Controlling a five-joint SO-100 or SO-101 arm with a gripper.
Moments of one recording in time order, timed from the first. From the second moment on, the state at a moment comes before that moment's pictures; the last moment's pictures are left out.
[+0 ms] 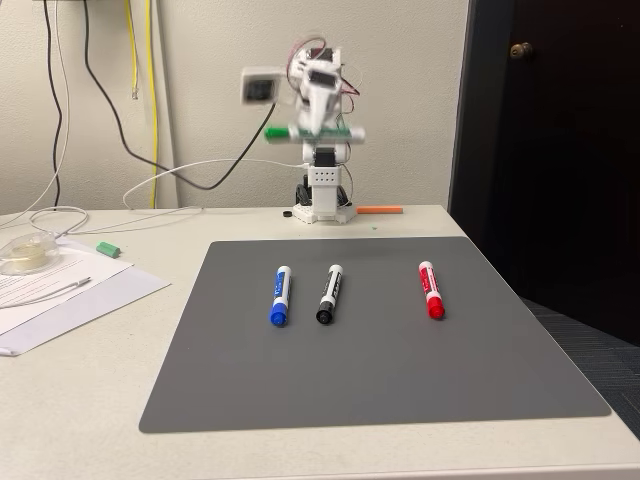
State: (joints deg) arm 3.1 143.3 117.9 45.4 -12.7
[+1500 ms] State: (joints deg) arm 0.9 148.7 130.3 34.4 -14.4
